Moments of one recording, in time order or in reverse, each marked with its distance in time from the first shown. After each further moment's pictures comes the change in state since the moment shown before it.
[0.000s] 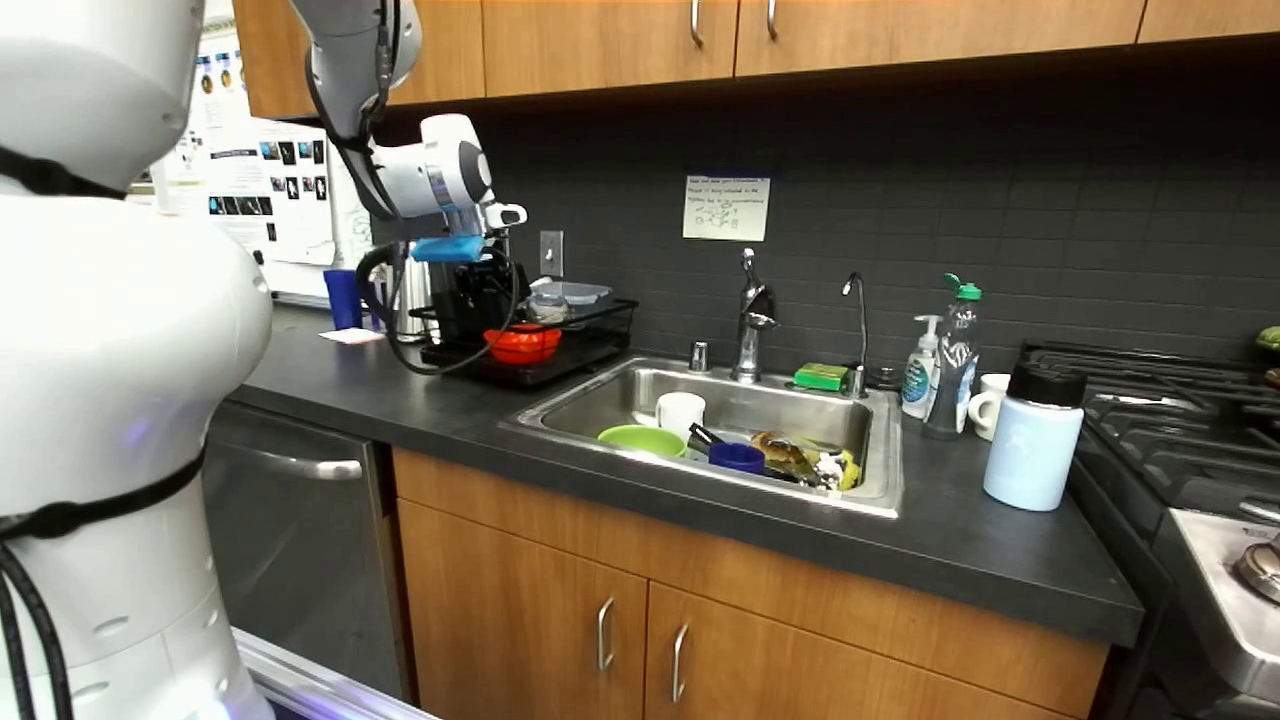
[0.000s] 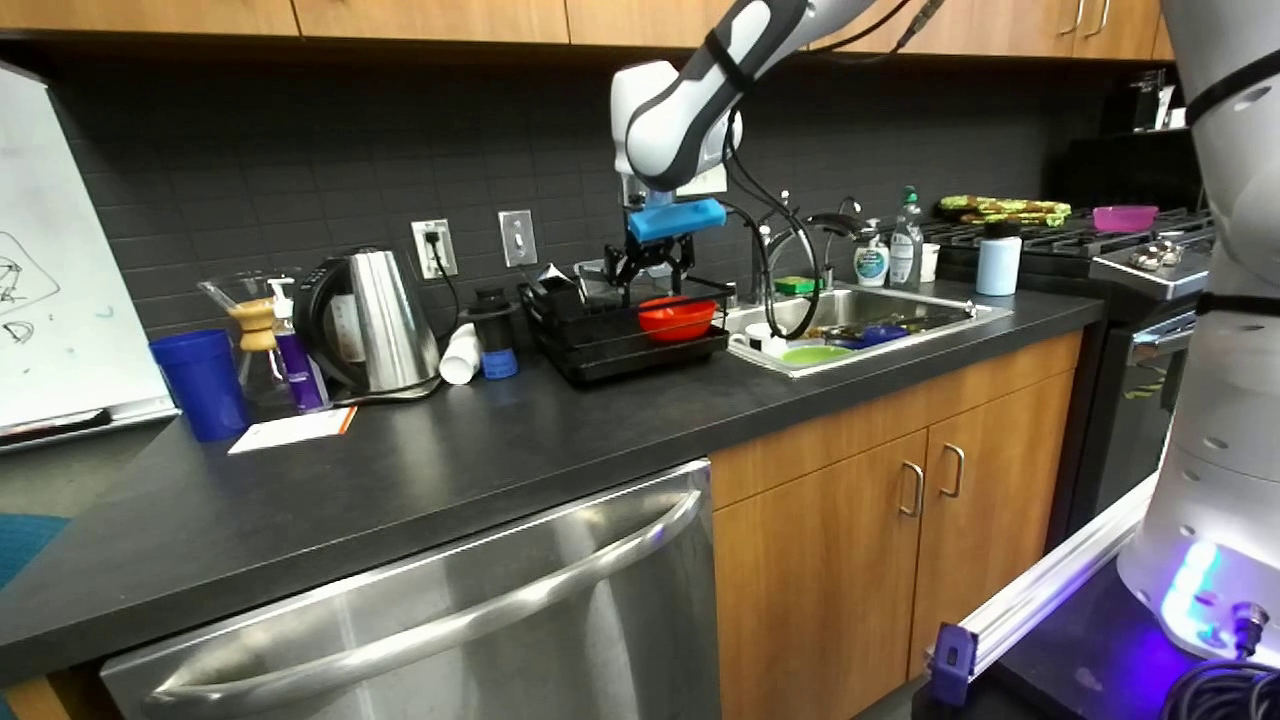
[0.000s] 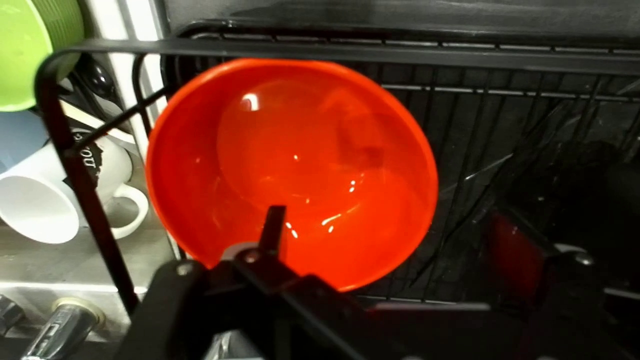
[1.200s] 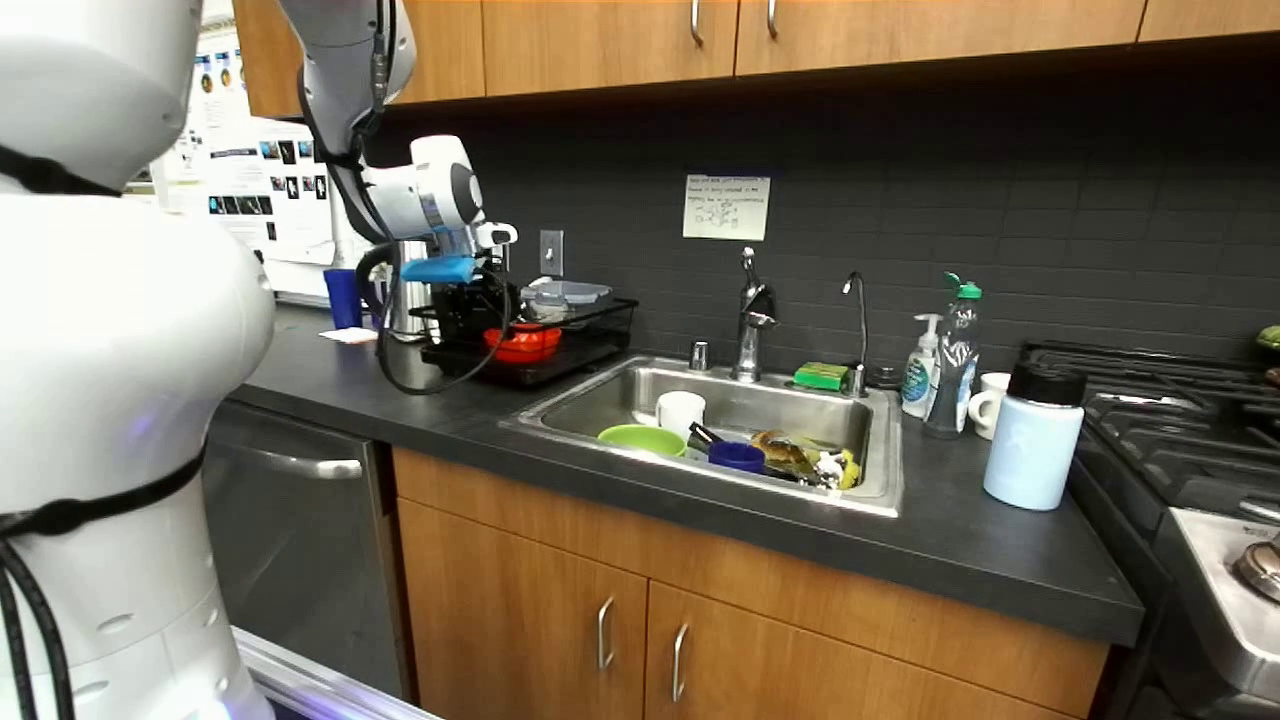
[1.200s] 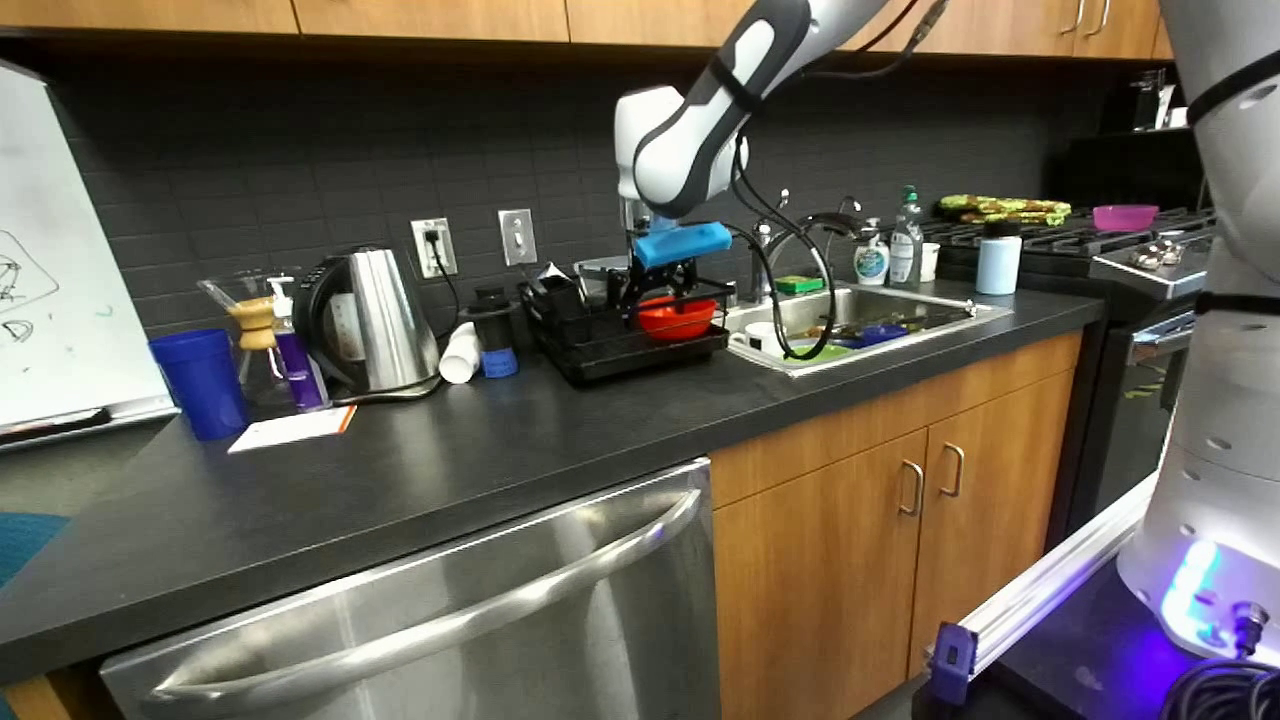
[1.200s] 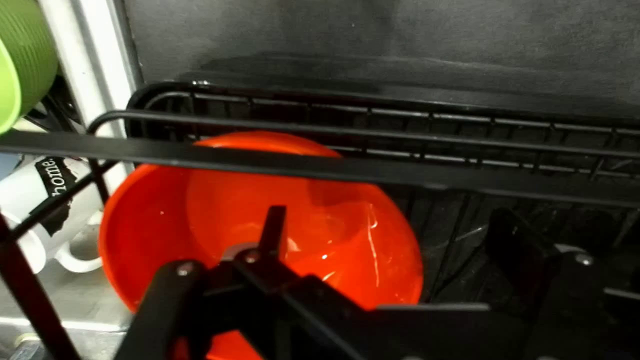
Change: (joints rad) arm 0.034 0.007 -0.019 -0.080 -0.004 0.079 -0.003
